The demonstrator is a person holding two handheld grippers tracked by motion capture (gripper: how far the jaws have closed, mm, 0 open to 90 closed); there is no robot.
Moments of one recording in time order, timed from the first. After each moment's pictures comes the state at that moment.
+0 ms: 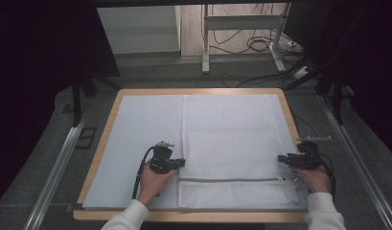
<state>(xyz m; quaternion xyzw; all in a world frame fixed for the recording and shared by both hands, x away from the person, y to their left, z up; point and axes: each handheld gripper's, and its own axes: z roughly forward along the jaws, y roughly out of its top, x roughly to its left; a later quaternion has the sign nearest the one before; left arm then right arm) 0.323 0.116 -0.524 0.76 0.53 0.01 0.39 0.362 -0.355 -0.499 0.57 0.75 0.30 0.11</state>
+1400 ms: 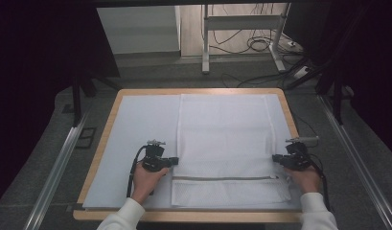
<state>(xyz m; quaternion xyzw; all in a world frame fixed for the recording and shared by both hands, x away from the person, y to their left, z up) 0.328 0.142 -0.528 0.74 0.55 0.00 0.39 0.361 -0.327 -0.503 0.53 0.78 0.31 0.11</state>
